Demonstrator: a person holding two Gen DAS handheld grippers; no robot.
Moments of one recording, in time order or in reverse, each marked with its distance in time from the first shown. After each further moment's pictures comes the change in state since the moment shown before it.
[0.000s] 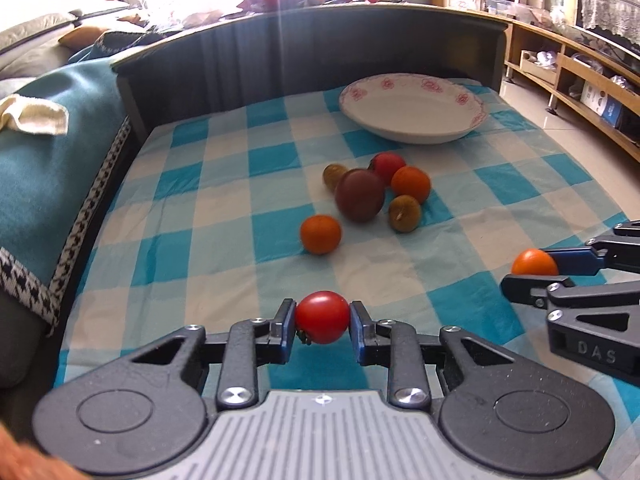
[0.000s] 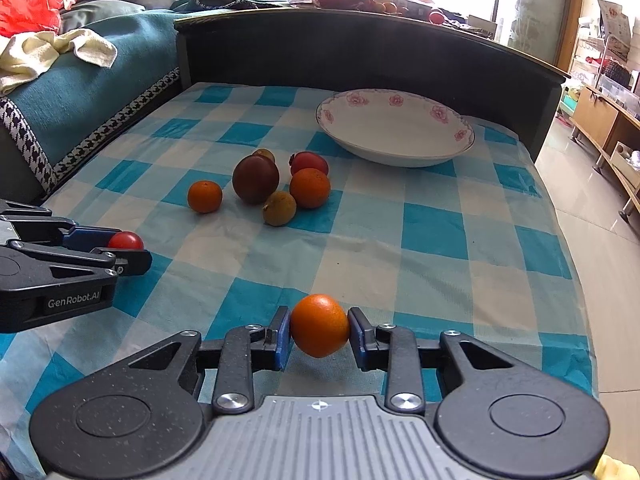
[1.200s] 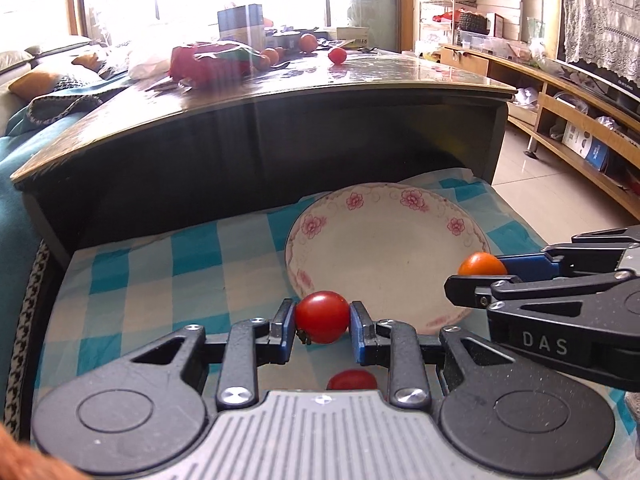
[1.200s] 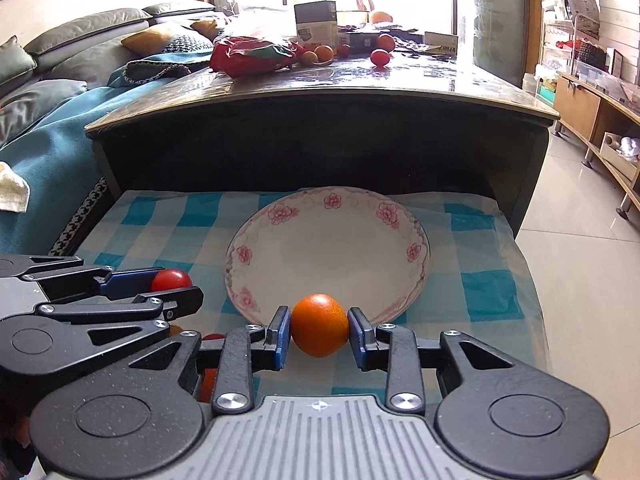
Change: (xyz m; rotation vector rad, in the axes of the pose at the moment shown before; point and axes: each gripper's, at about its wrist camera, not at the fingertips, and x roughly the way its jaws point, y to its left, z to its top) left arm 0.078 -0.024 0.144 0.035 -0.101 -0.099; right arm 0.050 -0.079 0.121 0.147 -0.084 0.000
